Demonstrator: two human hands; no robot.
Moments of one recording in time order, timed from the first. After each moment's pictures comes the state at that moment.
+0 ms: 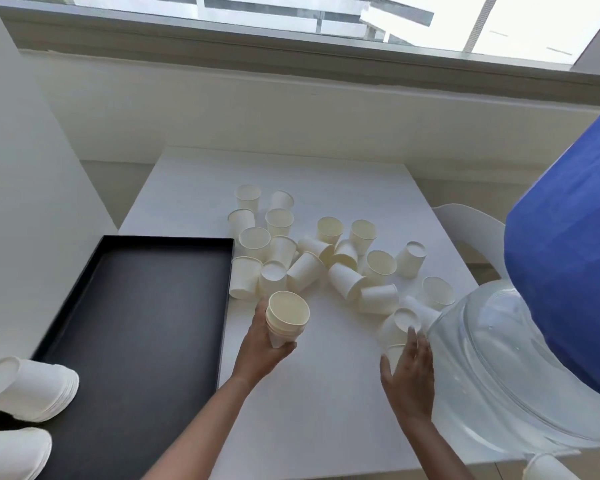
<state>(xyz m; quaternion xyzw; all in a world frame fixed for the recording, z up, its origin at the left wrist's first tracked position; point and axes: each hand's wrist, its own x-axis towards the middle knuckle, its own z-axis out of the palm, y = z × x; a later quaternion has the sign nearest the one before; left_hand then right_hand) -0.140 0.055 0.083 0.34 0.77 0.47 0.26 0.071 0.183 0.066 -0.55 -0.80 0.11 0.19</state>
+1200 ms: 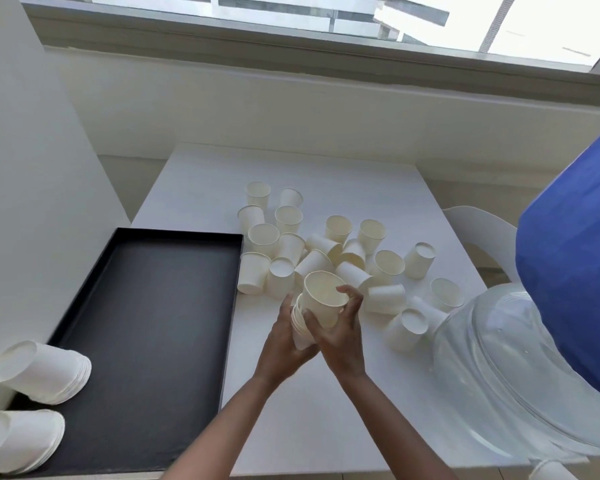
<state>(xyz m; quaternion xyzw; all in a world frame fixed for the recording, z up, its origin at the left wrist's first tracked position) -0.114 0.064 0.092 0.38 0.73 0.51 0.27 -0.031 0.133 0.134 -0.35 -0.74 0.44 0.36</state>
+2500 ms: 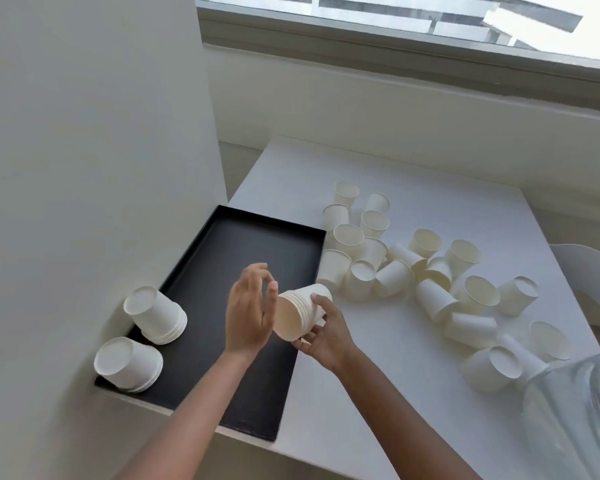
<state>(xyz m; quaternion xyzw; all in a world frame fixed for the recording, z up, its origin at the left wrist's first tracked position) -0.203 -0.045 0.133 0.30 0.83 0.46 -0.12 -0.127 0.069 0.125 -0.39 -0.30 0.87 0.00</state>
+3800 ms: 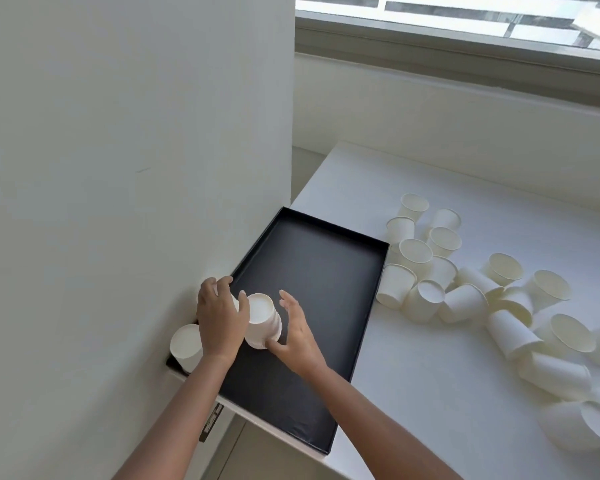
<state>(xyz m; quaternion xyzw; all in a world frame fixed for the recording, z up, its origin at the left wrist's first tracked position) -0.261 -0.158 0.117 0.03 0.95 0.30 -0.11 -0.199 -0.042 0.076 -0.08 -0.84 0.53 -0.01</state>
